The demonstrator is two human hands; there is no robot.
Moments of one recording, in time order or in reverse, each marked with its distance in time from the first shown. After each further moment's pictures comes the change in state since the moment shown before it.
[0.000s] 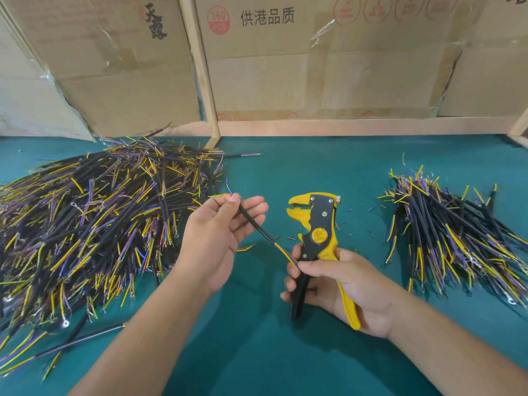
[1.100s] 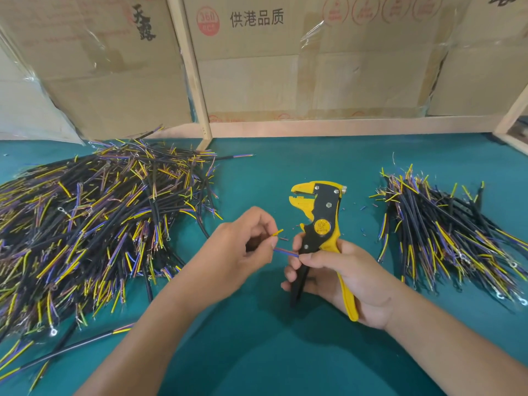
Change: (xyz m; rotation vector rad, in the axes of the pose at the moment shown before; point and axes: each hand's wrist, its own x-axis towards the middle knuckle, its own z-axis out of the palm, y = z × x) left_hand -0.013 -0.004 -0.009 1.058 -0.608 0.396; right_hand -0.001 -0.008 -0.004 -0.034 -0.004 -0.100
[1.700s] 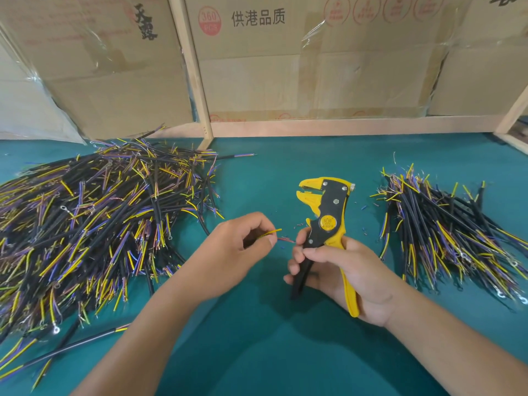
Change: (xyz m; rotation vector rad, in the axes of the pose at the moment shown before) left_hand 0.002 -0.007 -0.003 -0.008 0.004 -0.117; right_hand 0.002 0.001 0.000 0.018 0.018 -0.056
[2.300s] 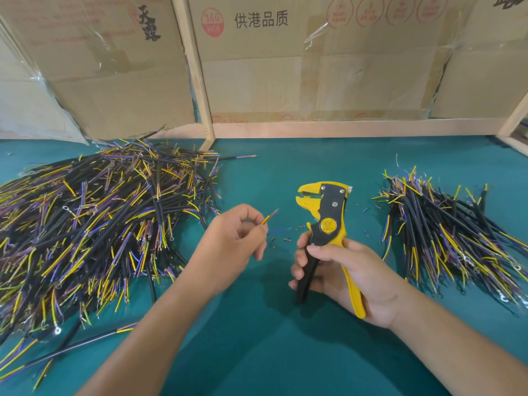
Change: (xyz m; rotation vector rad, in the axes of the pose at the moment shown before) left_hand 0.005 -0.001 0.005 -0.287 0.176 -0.150; right_hand -0.001 -0.003 -0.002 -0.021 0.008 0.048
